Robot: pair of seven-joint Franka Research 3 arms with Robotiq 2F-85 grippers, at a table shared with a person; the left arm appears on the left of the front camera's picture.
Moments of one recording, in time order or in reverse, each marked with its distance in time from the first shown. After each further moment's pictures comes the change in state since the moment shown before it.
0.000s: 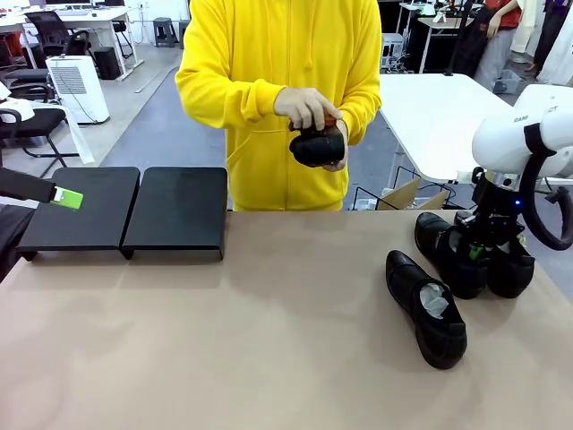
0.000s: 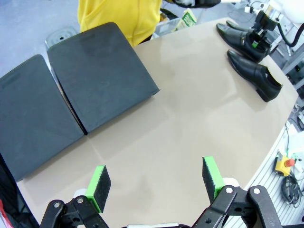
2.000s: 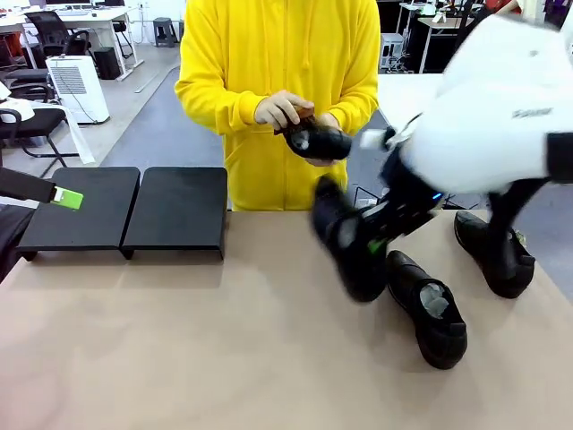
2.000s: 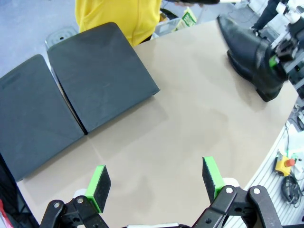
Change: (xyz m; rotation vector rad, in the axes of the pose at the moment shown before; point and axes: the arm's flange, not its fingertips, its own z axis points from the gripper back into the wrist) left arm 0.000 0.000 0.000 0.000 0.001 -0.001; right arm -0.172 0.264 0.075 0.119 -0.257 0.303
